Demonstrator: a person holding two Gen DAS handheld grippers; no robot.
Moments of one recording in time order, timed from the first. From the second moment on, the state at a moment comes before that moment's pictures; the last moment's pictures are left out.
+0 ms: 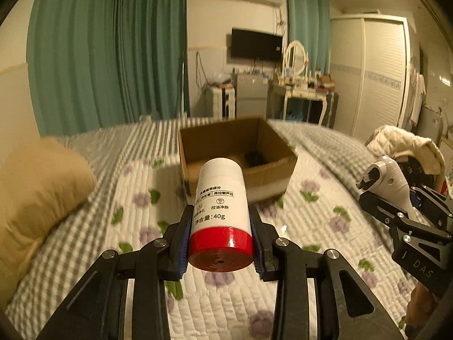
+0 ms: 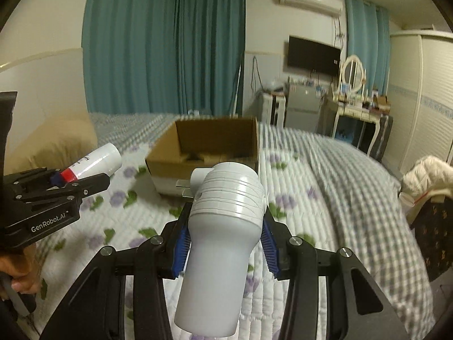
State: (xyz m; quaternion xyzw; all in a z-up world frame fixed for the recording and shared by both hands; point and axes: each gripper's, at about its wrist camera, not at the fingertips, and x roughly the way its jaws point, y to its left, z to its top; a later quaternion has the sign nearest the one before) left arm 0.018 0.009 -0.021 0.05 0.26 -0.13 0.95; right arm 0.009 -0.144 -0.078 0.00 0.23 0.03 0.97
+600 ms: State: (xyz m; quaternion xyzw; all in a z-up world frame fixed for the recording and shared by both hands) left arm 0.057 -0.001 0.036 0.03 0.19 -0.15 0.97; right arm 0.048 -0.149 -0.009 0.00 0.16 0.04 0.99
